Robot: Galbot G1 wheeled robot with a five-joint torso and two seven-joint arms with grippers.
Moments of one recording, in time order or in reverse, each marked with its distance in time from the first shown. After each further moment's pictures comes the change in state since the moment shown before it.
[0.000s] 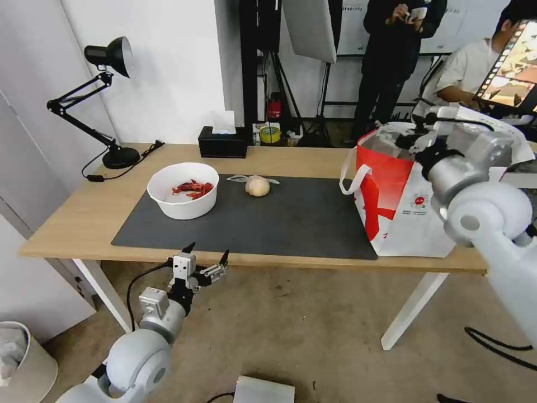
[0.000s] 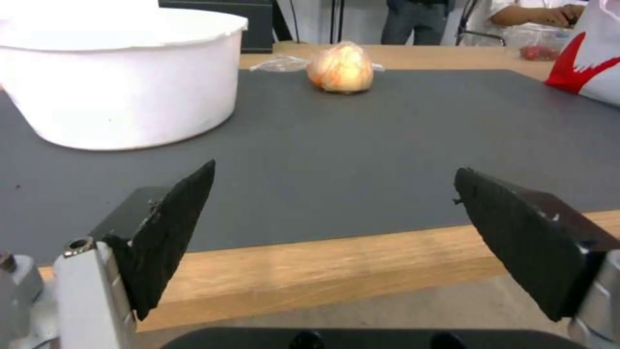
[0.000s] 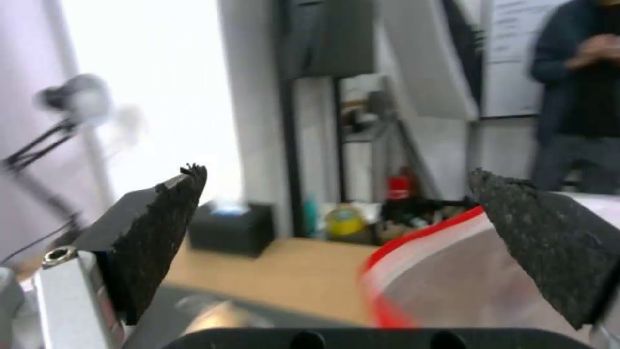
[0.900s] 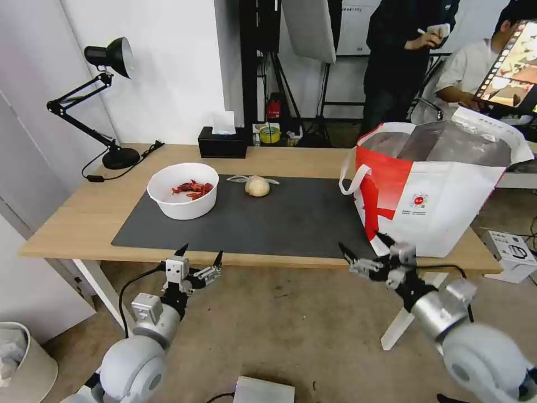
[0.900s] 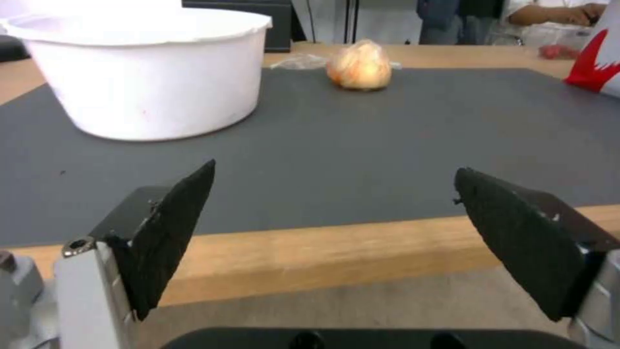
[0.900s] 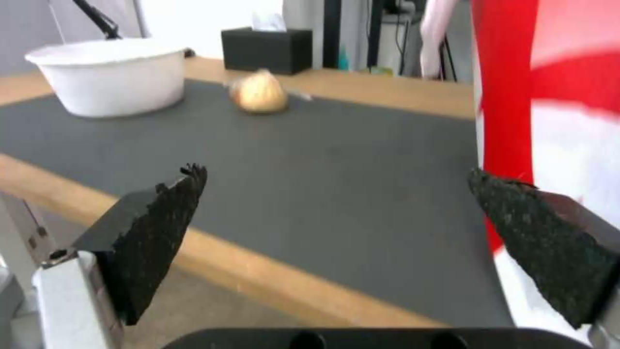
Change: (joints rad) left arm 0.062 -0.024 -0.046 -0.009 0.036 -0.011 0.003; right arm -0.791 0.081 0.190 0.075 -0.385 0.251 -0.211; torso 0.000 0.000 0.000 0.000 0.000
